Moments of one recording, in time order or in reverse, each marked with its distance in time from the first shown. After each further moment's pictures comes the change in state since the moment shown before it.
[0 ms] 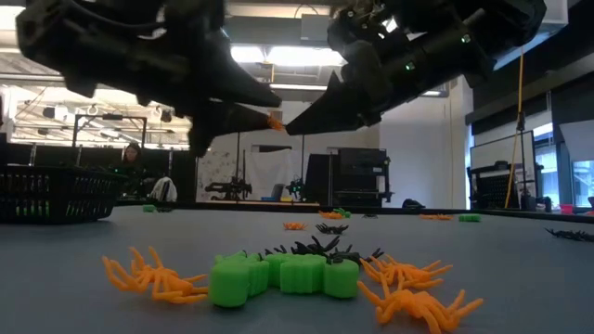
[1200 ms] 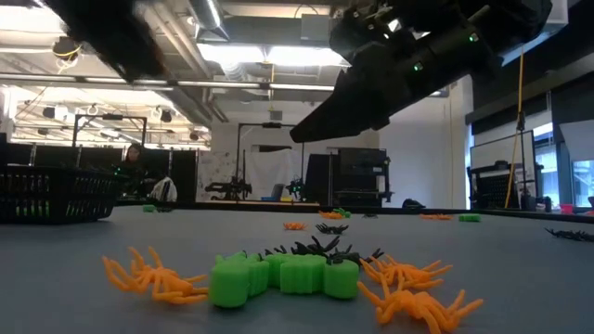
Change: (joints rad) left arm -0.225 -0.469 0.223 -1.168 0.027 0.187; right arm 0.031 0.000 0.001 -0.052 -0.019 0.005
